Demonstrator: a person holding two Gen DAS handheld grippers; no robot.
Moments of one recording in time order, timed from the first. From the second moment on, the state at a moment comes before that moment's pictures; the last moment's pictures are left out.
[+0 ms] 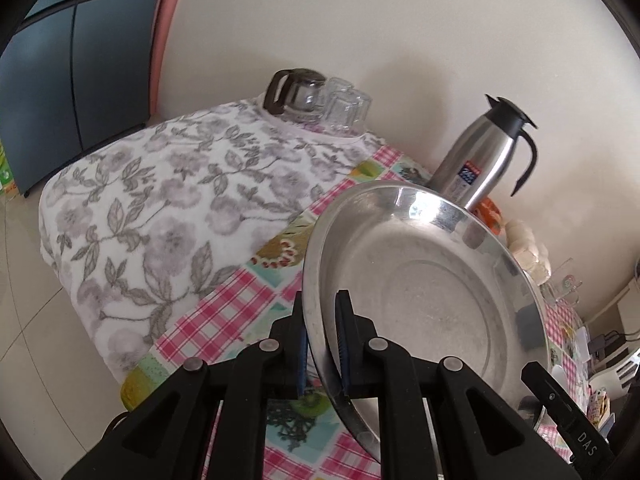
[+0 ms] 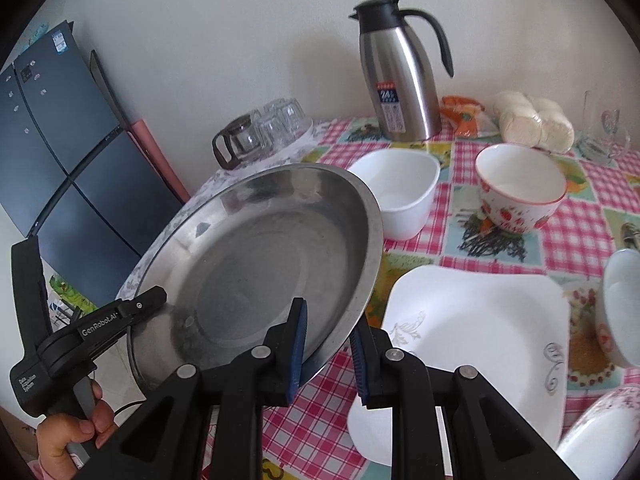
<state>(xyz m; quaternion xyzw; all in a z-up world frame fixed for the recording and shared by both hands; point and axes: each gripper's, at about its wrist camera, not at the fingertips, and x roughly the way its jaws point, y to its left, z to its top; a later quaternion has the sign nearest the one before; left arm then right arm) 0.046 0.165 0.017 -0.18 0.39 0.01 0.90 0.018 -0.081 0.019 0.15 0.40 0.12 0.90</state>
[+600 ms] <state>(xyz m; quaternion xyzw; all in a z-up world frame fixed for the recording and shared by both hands) 0.050 0.058 0.089 -0.14 0.36 -0.11 0.92 -0.032 -0.181 0.082 0.20 0.30 0.04 0.93</state>
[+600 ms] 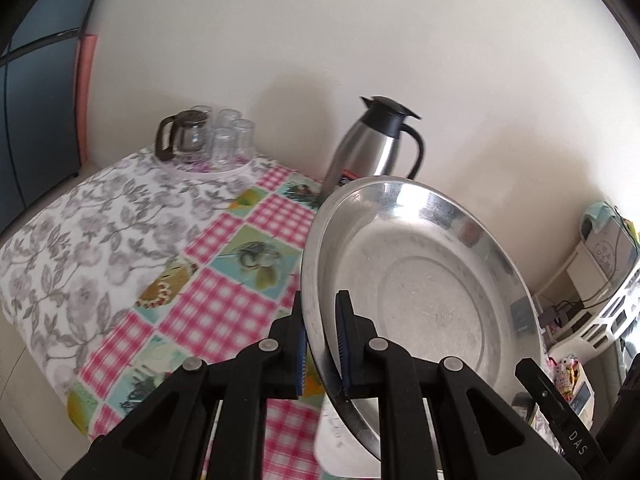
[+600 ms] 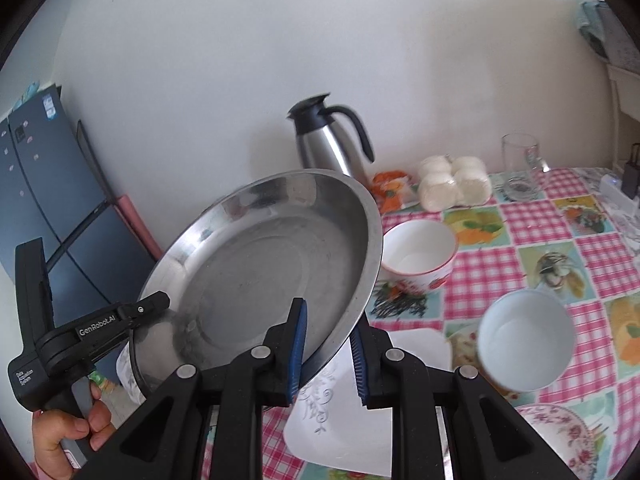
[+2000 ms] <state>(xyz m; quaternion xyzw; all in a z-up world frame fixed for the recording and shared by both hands) 0.064 0.026 -0.027 -0.15 0.55 -0.09 0.82 -0.027 -0.218 -0.011 0.18 0.46 -0.02 0.87</state>
